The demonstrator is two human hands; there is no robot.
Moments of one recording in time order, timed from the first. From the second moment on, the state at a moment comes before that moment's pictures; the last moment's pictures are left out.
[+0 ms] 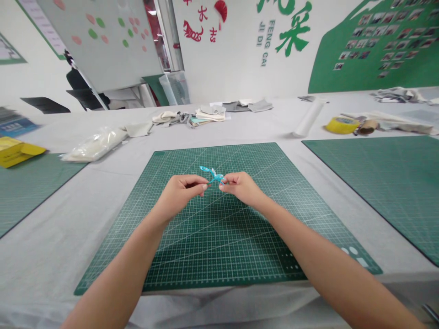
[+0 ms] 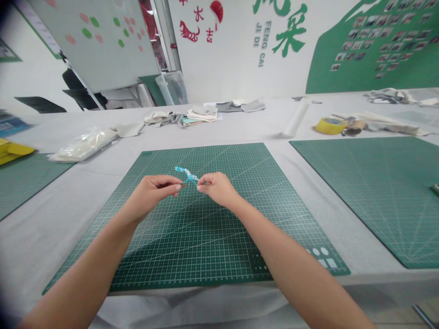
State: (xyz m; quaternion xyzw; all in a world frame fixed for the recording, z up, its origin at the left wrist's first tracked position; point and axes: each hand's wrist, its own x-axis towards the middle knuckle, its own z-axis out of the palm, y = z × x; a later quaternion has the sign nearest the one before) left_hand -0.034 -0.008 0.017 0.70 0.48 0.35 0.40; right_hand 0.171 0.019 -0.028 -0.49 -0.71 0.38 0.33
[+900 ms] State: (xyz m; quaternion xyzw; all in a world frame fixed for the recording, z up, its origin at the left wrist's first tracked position) left_hand -0.036 -0.001 0.001 0.72 0.55 0.33 0.28; right_hand 0.165 -0.008 -0.002 -0.38 -0.72 0.43 0.39
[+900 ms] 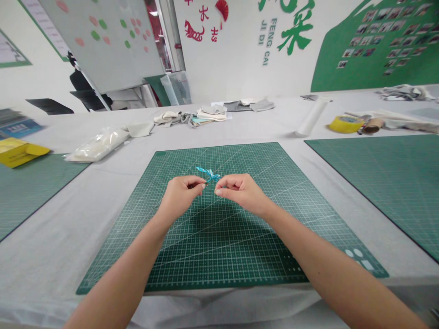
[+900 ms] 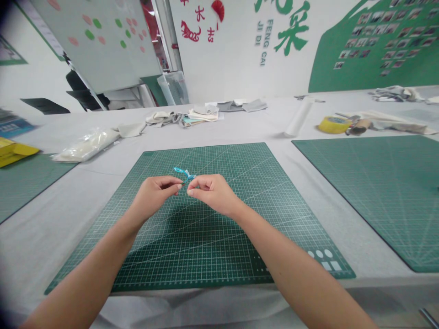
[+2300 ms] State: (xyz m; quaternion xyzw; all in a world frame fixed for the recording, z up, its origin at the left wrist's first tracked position) left_hand -0.036 -0.008 0.019 0.68 0.47 0.37 0.42; right_hand 0.168 0.016 -0.025 -0.45 -0.65 0.50 0.37
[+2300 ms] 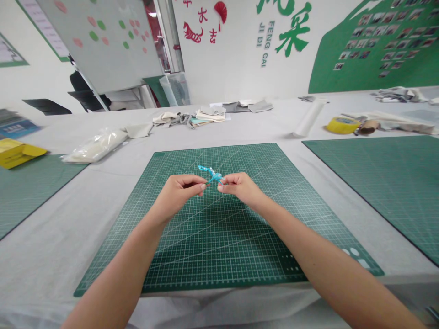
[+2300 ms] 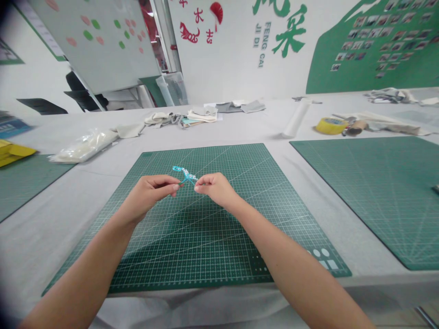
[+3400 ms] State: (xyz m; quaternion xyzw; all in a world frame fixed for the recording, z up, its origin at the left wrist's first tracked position) left_hand -0.027 -0.012 0.002 0.81 0.48 0.21 0.28; right_hand 0.166 -0.009 -0.003 -0.39 -0.81 0.17 0.40
